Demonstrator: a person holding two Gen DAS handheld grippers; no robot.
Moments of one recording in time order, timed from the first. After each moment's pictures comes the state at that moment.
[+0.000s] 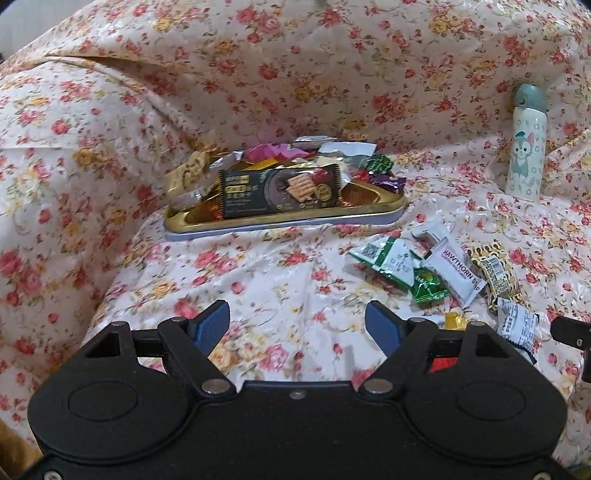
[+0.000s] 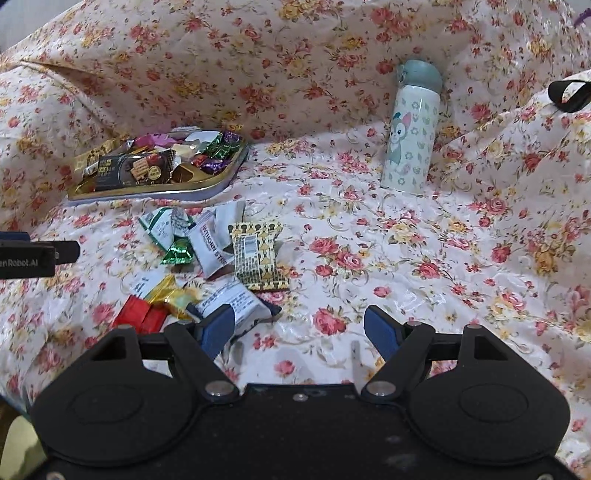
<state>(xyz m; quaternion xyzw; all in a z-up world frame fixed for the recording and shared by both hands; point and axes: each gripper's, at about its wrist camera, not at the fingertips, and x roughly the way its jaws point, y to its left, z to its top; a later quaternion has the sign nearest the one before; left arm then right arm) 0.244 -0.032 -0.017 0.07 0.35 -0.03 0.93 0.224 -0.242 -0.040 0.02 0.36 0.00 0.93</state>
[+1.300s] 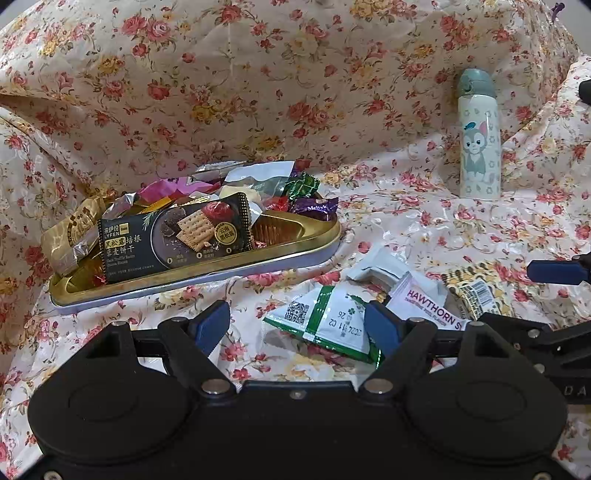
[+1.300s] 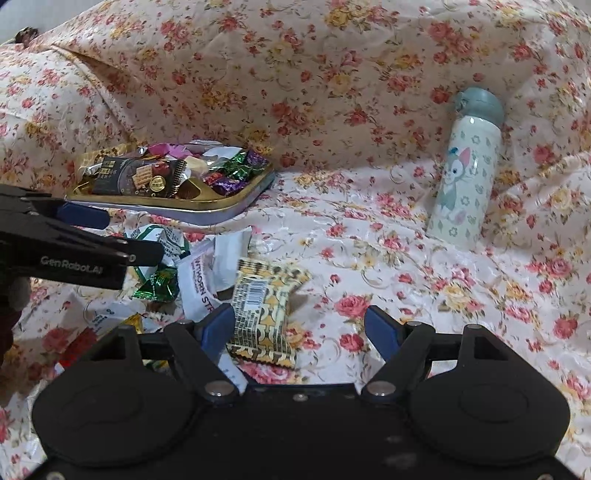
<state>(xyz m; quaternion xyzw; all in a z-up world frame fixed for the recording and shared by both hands) 0.305 -0.067 -0.058 0.09 0.29 -0.15 0.94 0.282 -0.232 -0.080 -0.04 0.28 0.05 0.96</state>
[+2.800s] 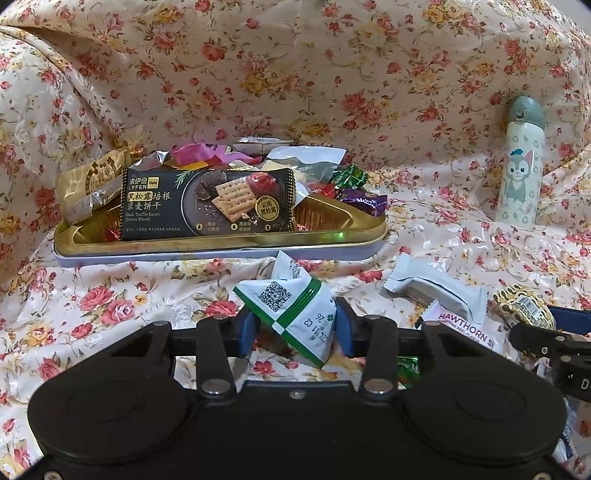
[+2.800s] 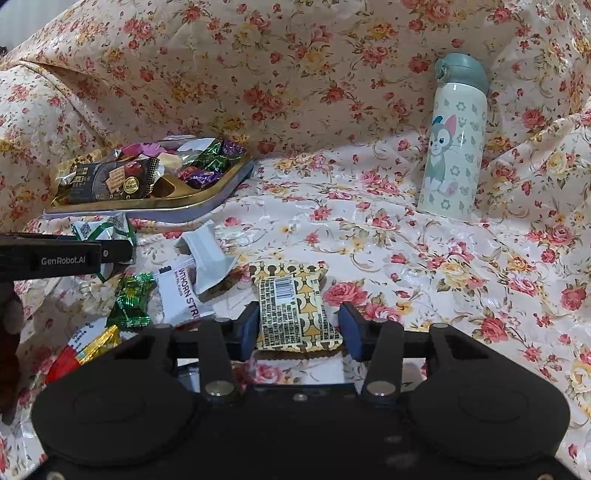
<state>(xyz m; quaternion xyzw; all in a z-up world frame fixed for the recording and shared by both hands) 0.323 -0.039 -0.076 0.01 0.30 -0.12 0.95 0.295 -0.243 -0.090 0.01 0.31 0.02 0.95</state>
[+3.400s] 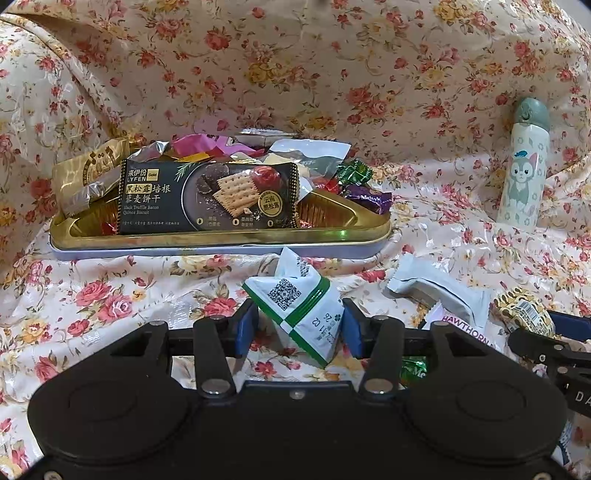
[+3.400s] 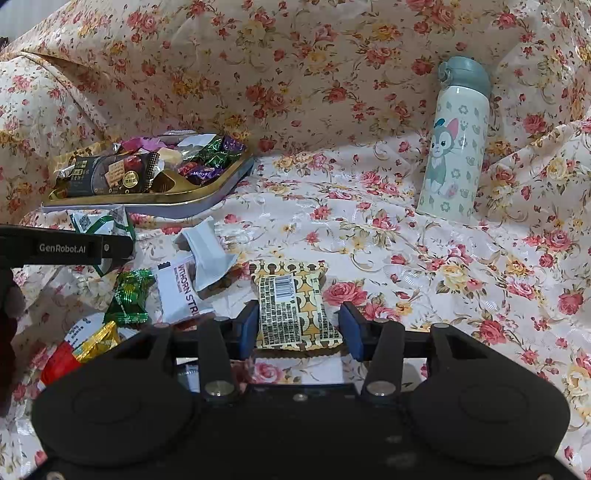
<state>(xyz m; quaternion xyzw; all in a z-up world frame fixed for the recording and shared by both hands) 0.330 -0.038 -0.076 0.00 0.32 -0.12 0.94 0.296 -0.242 -0.090 -0.01 0.31 0.02 0.95</state>
